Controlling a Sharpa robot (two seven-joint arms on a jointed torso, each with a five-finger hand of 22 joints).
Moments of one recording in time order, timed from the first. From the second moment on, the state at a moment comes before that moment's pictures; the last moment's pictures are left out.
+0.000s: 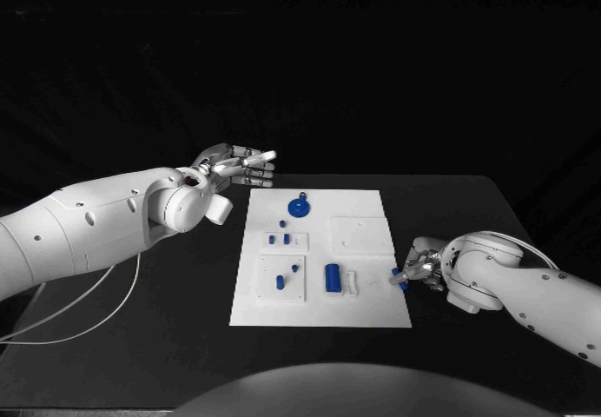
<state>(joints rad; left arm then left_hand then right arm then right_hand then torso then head) 1.22 -0.72 -0.12 1.23 -0.14 -0.13 0.20 1.28 -0.03 -0.08 0.06 0.05 0.77 0.19 0.06 0.06 0.97 0.19 0.06 0.06 0.90 0.19 0.06 0.06 0.09 0.96 0.17 0.07 0.07 0.62 -0.89 0.44 1.55 -1.40 0.11 -0.69 1.17 -0.10 0.37 0.00 0.20 1.24 0.04 0.07 0.40 1.34 -0.04 1.05 1.21 1.45 -0.10 0.98 1.06 0.07 1.47 -0.12 0.69 1.31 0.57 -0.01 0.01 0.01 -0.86</state>
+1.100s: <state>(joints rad) 1.22 -0.71 -0.12 1.21 -0.14 -0.13 0.19 1.28 -0.03 -0.08 0.07 0.05 0.77 0.19 0.06 0.06 0.97 0.19 0.06 0.06 0.90 0.19 0.06 0.06 0.09 0.96 0.17 0.07 0.07 0.61 -0.87 0.57 1.64 -1.25 -0.01 -0.66 1.10 -0.07 0.44 -0.11 0.22 1.24 0.04 0.06 0.32 1.34 -0.04 1.06 1.21 1.45 -0.10 0.98 1.05 0.07 1.47 -0.12 0.71 1.31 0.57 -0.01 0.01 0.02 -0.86</state>
